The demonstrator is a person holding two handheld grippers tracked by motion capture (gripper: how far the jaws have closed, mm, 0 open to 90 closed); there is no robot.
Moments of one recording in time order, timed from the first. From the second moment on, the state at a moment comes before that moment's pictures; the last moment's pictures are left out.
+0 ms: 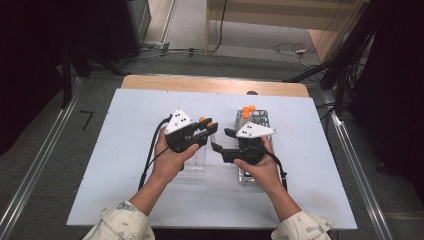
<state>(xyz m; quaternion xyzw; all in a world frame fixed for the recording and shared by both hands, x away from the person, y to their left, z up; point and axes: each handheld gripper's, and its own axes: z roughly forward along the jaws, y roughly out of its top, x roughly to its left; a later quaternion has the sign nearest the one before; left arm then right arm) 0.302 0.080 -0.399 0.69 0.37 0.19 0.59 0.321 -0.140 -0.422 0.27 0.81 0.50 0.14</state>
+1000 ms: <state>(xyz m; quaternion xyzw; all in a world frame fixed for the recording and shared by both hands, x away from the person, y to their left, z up) 0.327 0.101 -0.398 0.67 0.41 0.25 0.57 0.321 -0.152 -0.413 0.29 0.80 0.50 0.16</state>
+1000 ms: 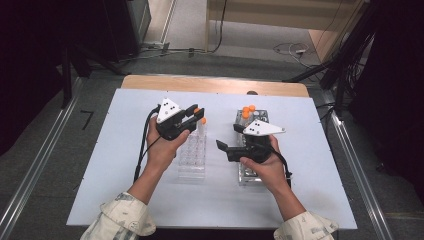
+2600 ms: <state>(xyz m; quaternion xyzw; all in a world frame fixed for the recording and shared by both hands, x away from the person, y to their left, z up) 0.326 0.082 -0.417 0.71 0.41 0.23 0.52 0.320 -0.156 -0.413 0.29 0.80 0.50 0.16</state>
